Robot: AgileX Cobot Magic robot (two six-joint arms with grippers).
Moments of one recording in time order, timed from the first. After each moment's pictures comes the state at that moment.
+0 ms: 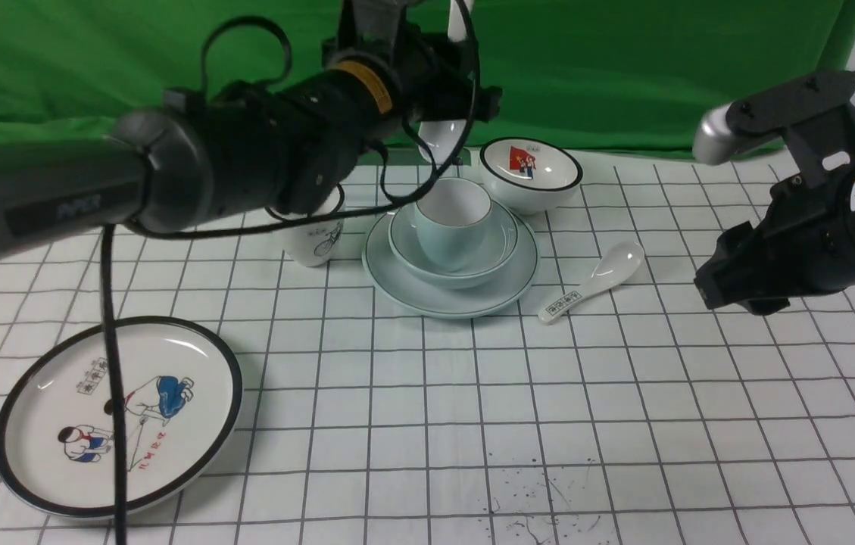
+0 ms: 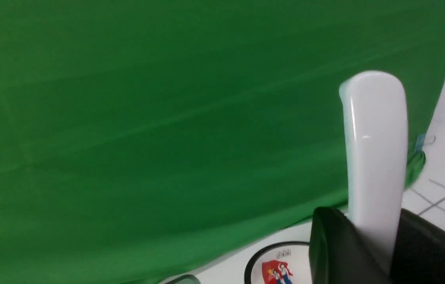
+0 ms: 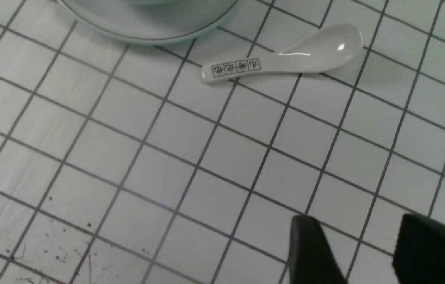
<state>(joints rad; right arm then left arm) 0.35 1.40 -1.09 0.08 0.64 -0.18 -0.41 2.01 -1.47 0.16 -0.38 -0.13</state>
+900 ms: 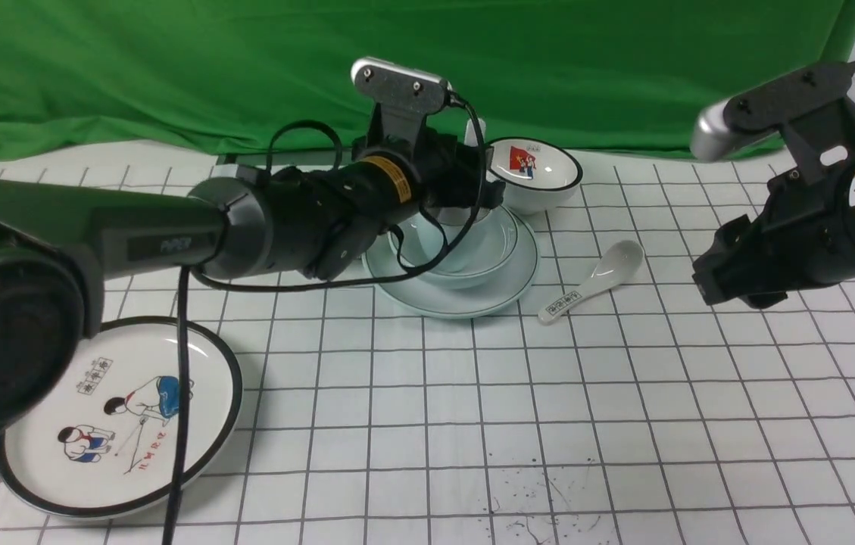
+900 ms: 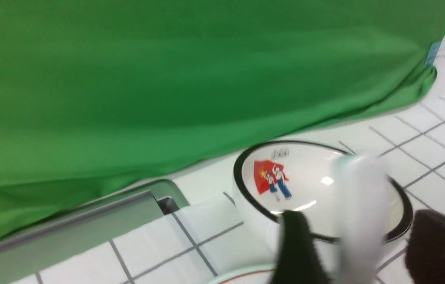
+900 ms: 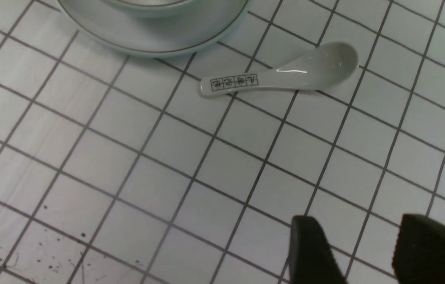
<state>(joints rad) 0.35 1.40 -1.09 0.08 0.61 -0.20 -0.41 2.14 -1.47 0.25 -0.39 -0.27</state>
